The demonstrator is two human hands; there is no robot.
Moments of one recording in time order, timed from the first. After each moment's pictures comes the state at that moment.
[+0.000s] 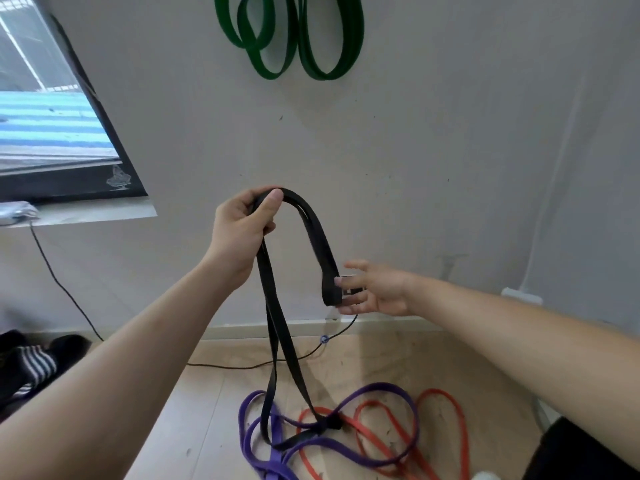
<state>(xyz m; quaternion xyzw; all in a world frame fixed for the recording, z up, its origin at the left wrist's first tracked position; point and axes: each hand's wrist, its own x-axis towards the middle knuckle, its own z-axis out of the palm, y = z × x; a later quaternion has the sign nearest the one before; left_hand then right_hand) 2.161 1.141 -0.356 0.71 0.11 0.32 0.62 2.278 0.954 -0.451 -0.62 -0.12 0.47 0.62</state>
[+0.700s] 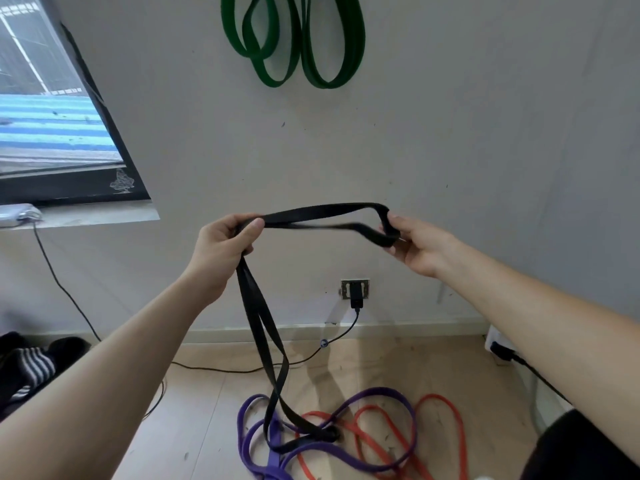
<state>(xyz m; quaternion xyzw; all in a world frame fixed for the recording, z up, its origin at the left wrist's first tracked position) 2.142 1.178 -0.376 0.75 0.13 0.29 0.58 2.324 0.925 -0.396 -0.52 0.00 0.27 0.81</state>
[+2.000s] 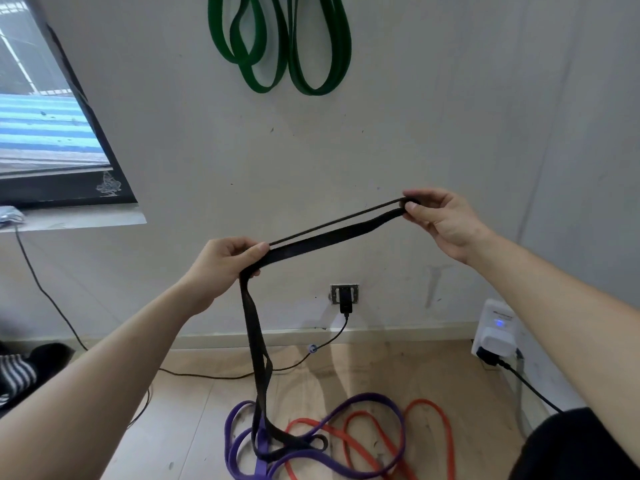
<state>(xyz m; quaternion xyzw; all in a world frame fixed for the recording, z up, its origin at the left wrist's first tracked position) 2.149 1.178 -0.389 0.82 0.13 0.16 0.53 2.357 0.874 -0.376 -0.57 -0.20 0.11 0.79</state>
